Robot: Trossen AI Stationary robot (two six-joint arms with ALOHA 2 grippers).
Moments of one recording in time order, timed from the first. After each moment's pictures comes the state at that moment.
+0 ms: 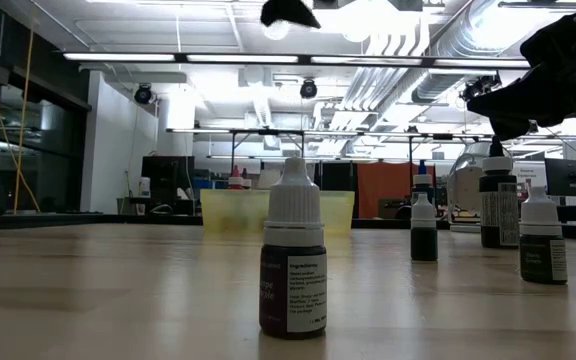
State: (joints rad) left arm 0.16 1.73 1.95 -0.84 0.02 -0.07; right arm -0.03 0.12 0.01 0.03 0.02 0.04
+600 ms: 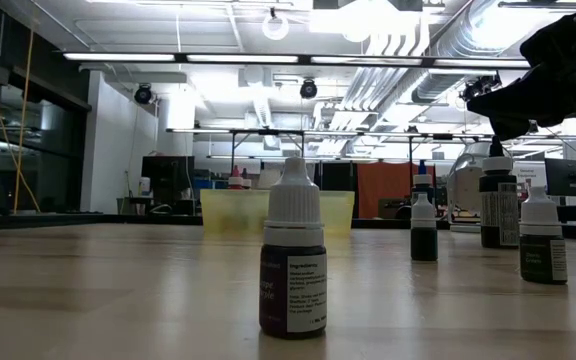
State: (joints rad) left arm -0.11 1.84 2.03 -0.85 -0.03 -0.08; right arm -0.03 0.12 0.01 0.03 0.02 0.04
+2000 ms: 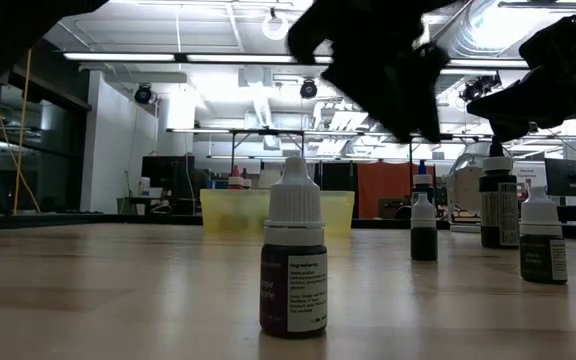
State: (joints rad) left arm -0.18 2.38 2.32 -1.05 0.05 0.62; right arm -0.03 0.13 0.01 0.03 0.02 0.04
